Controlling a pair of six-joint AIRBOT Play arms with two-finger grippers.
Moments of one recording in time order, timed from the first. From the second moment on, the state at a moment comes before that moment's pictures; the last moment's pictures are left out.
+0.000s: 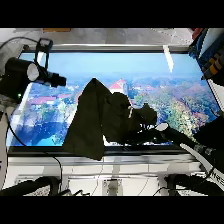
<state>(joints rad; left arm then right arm) -0.19 -1.33 1.51 1.73 -1.17 -1.55 0.33 -1.32 0.55 -0.38 0.88 1.04</state>
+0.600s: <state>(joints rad) -0.17 -0.88 0.79 1.18 -1.11 -1.61 0.34 -1.32 0.68 -0.40 0.89 1.02</state>
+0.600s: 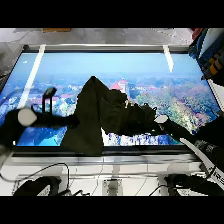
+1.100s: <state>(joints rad) -0.27 -0.77 0.38 0.84 -1.06 -1.72 0.34 -1.32 0.68 -0.43 0.89 1.02</state>
